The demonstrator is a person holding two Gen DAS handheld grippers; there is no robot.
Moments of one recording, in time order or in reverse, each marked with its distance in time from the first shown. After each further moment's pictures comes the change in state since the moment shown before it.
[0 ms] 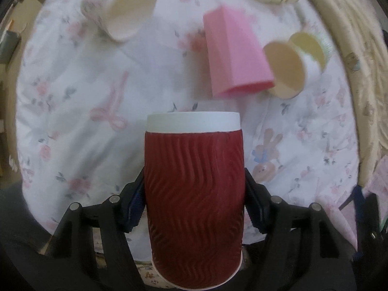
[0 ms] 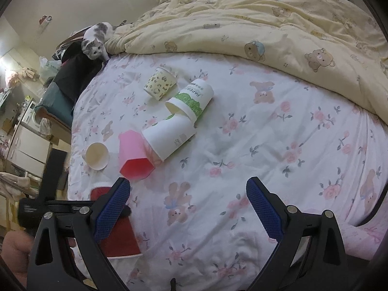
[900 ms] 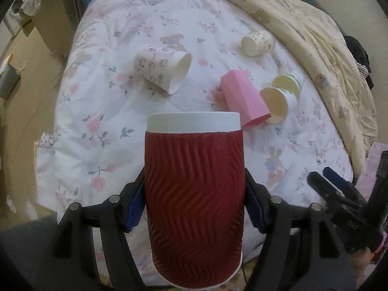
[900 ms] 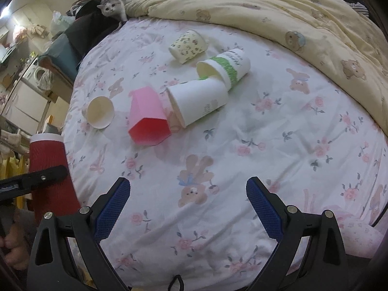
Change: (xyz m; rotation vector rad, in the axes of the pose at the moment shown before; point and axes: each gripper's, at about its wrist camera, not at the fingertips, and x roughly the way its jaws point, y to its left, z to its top) left arm -0.062 0.080 -0.010 0.118 -0.325 -0.073; right arm 0.039 0.049 -0.029 -0.193 0.126 -0.031
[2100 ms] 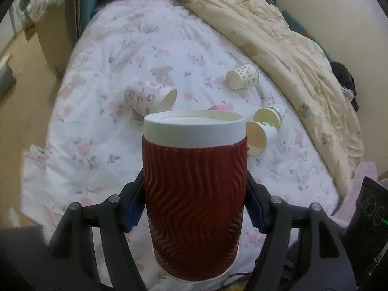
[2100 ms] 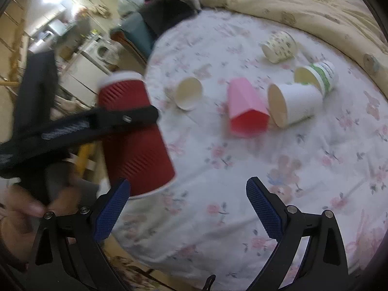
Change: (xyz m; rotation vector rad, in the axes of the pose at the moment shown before) left arm -0.021 -0.008 0.011 -0.046 -0.158 -0.105; right arm -0.006 0.068 -0.012 -0.203 0.029 0.364
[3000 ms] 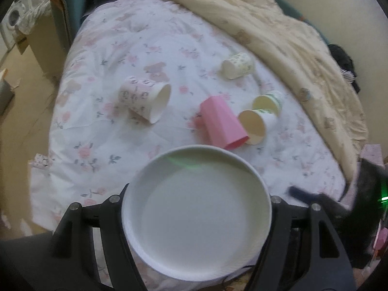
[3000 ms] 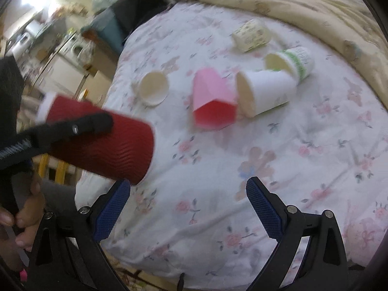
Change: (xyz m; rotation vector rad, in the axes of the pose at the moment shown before) left arm 0.004 -0.016 0.002 0.105 0.048 0.072; right arm 0.005 -0.030 -0.001 0.084 0.027 -0.161
